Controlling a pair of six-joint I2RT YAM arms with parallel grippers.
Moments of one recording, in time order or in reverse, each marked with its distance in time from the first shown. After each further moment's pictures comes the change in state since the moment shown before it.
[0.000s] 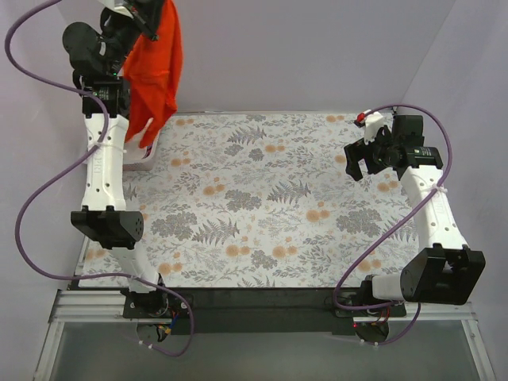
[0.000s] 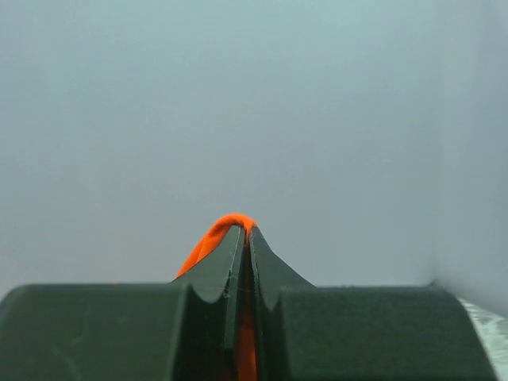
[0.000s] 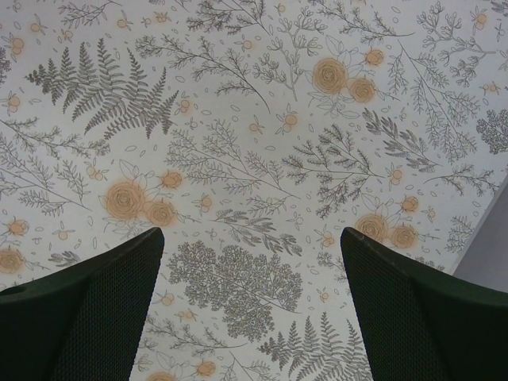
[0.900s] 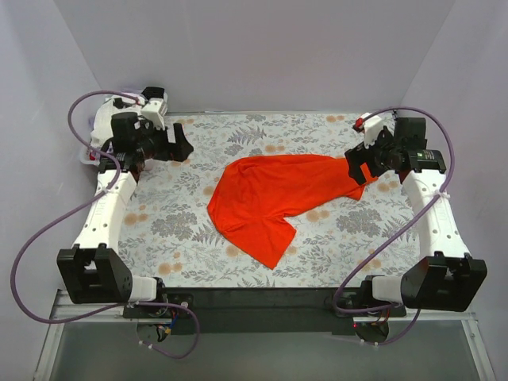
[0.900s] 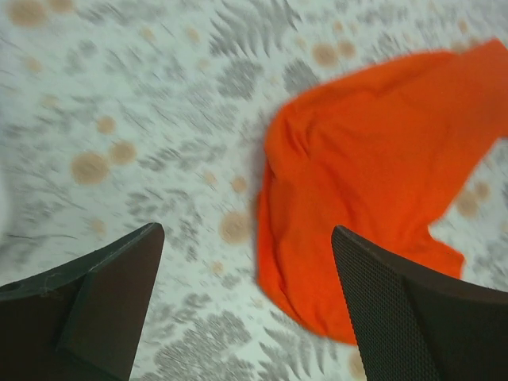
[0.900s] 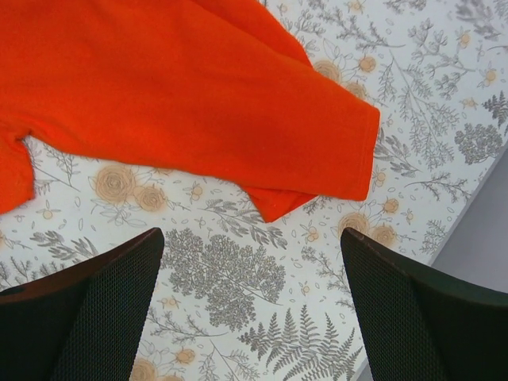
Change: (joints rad) left arm -0.023 -0.499 -1.061 -0.477 -0.130 0.107; right arm -0.004 -0.055 -0.004 -0.032 -0.010 -0.090
